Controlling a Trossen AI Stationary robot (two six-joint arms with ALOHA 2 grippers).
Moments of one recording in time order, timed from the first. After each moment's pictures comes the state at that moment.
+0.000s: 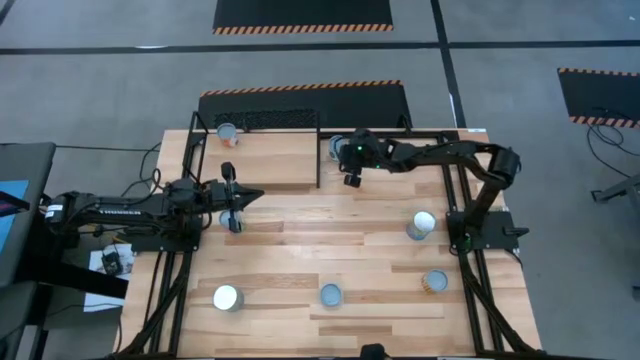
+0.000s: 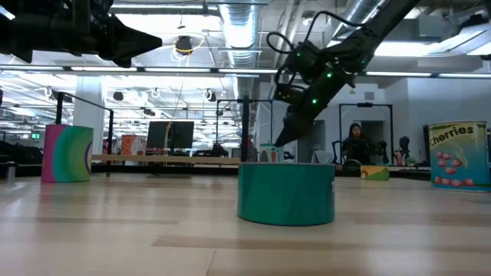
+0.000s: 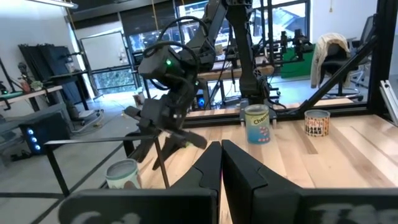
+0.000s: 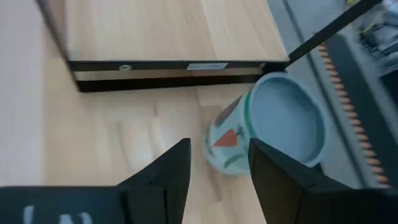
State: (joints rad) left arm 0.11 0.56 0.19 0.42 -0.07 0.15; right arm -0.47 1.74 1.00 0.03 0.13 -0.43
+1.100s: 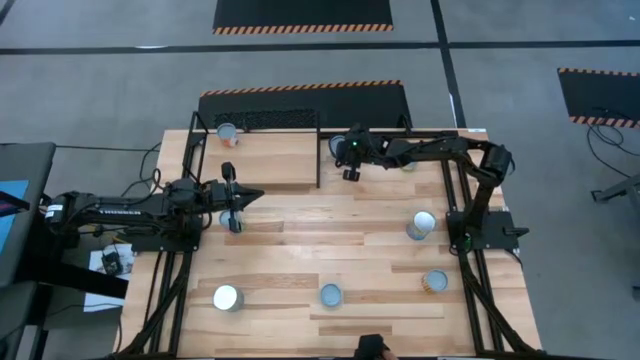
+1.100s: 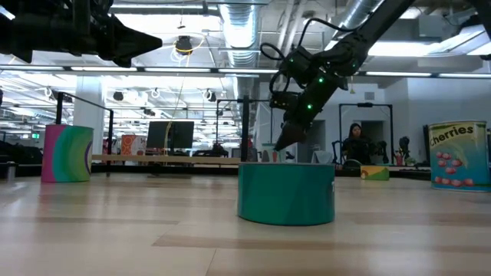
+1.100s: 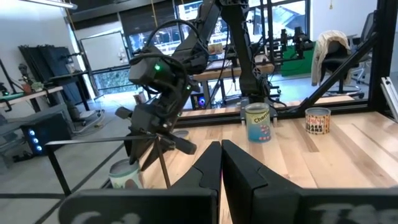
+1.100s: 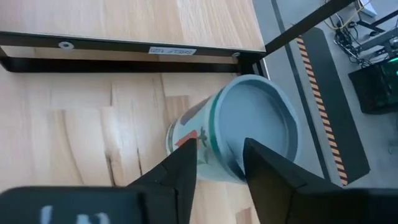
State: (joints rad) left arm 0.11 0.56 0.19 0.42 -0.07 0.16; right arm -0.50 1.81 1.07 -0.01 0.20 -0.50
